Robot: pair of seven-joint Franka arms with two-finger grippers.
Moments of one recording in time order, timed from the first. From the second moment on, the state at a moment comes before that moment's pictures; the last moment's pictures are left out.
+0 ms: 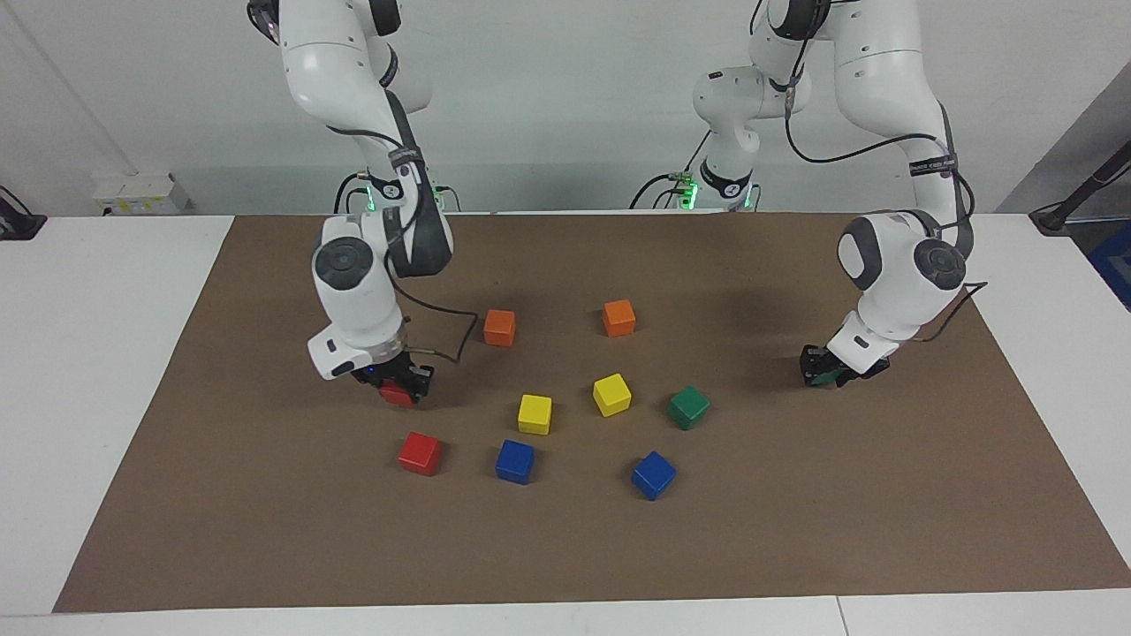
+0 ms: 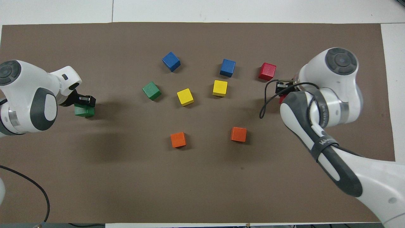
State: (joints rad) left arm 0.04 0.31 -0.04 -1.97 -0.02 2.26 0.20; right arm 0.16 0.28 -0.07 -1.88 -0.02 2.14 0.29
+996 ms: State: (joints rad) left arm -0.07 0.38 -0.06 -1.63 -0.02 2.02 -0.32; right arm -0.03 0.25 -0.07 -2.08 -0.02 2.37 0.00
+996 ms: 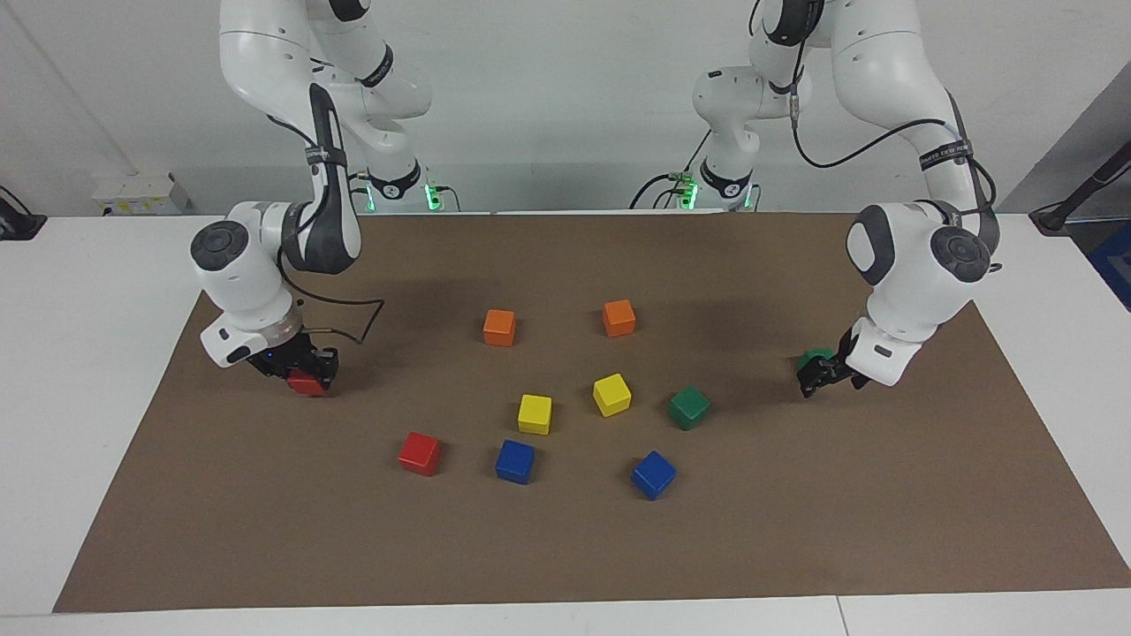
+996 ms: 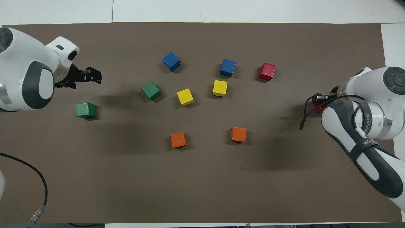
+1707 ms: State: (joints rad) left arm -0.32 0.49 -0.06 -1.67 0.05 2.23 -1.02; right arm -0.03 0.28 -0.07 -2.08 -0.02 2.39 0.00
